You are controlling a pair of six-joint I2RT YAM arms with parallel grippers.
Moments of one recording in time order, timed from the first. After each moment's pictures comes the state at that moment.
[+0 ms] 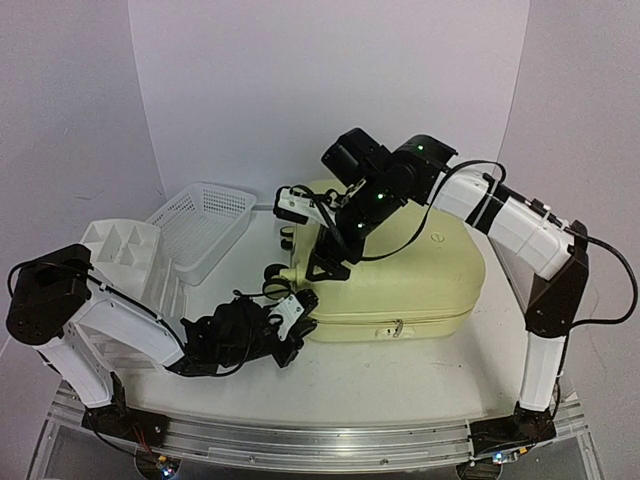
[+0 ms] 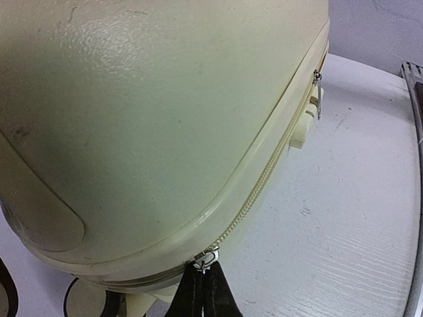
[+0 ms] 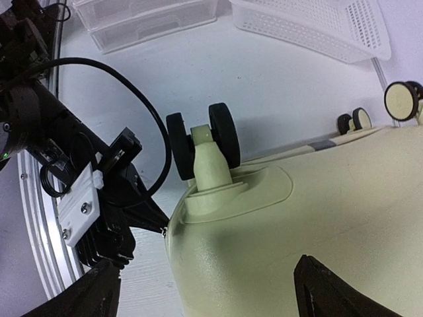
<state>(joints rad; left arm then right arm) -1.19 1.62 0.60 0.67 -0.21 0.05 0.97 1.94 2.09 -1.14 -0.15 -0.38</state>
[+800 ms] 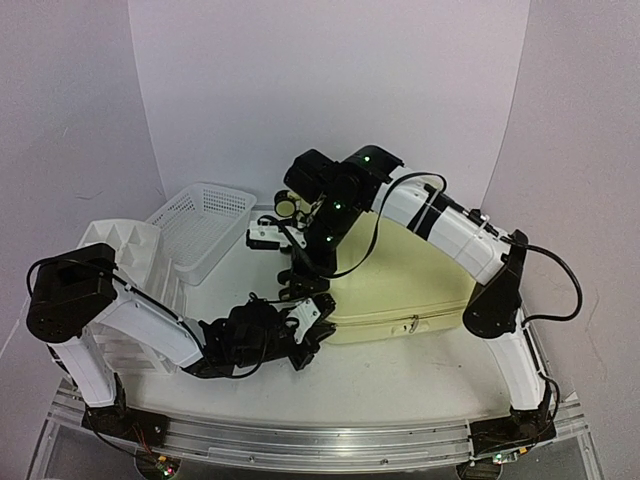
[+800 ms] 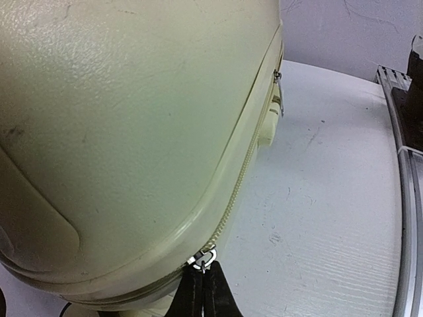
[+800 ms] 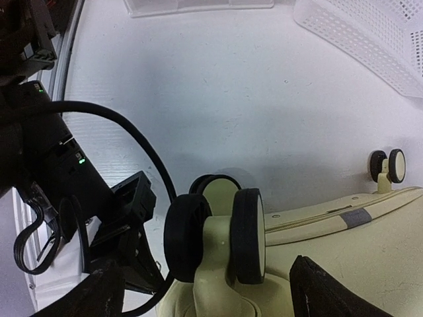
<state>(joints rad) -1.20 1.74 0.67 0.77 -0.13 0.06 0.99 2.27 2.51 -1.37 -0.22 -0.59</state>
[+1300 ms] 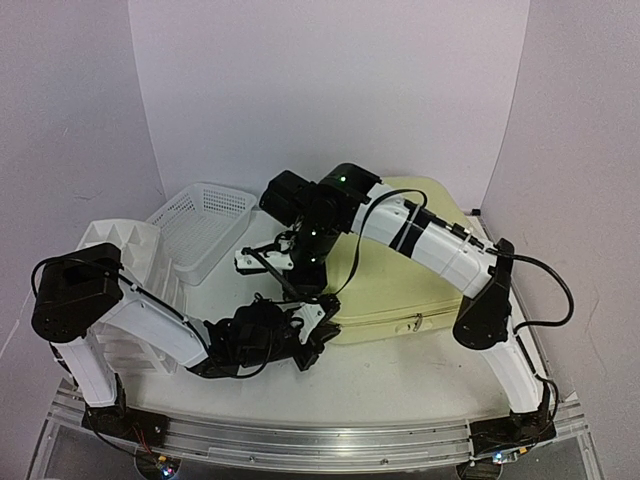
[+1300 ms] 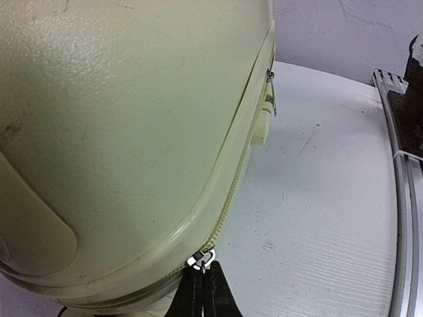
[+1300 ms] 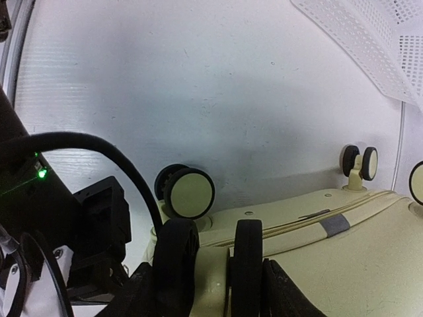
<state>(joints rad) -1.21 1.77 0.70 0.77 -0.12 0.05 1.07 2.33 2.53 -1.37 0.03 -0.67</state>
